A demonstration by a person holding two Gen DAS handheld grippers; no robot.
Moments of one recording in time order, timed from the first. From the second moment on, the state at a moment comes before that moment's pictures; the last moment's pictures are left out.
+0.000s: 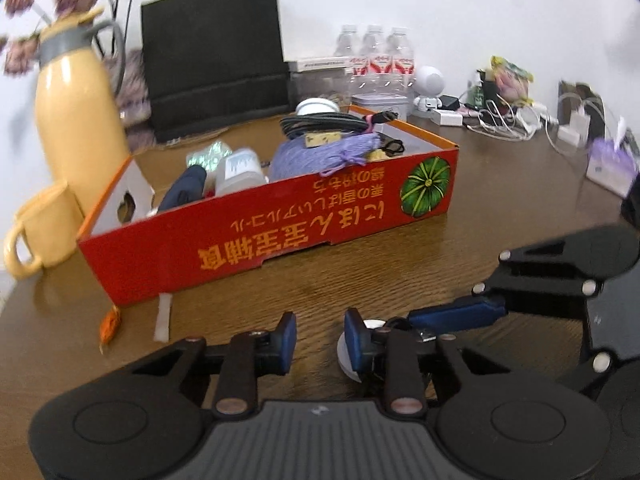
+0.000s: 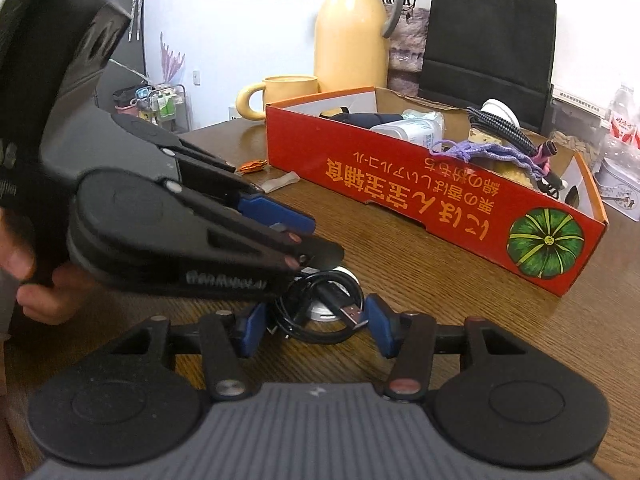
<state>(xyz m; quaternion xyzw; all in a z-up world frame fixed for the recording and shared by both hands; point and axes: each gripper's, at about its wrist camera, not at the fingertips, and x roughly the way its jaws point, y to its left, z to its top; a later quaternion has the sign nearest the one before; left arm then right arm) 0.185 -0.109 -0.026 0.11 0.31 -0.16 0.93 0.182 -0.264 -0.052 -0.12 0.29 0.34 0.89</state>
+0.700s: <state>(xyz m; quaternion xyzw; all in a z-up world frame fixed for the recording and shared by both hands) 0.166 -0.110 -0.017 0.05 0.30 -0.15 0.94 0.176 -0.318 -0.048 -0.07 0.28 0.23 0.93</state>
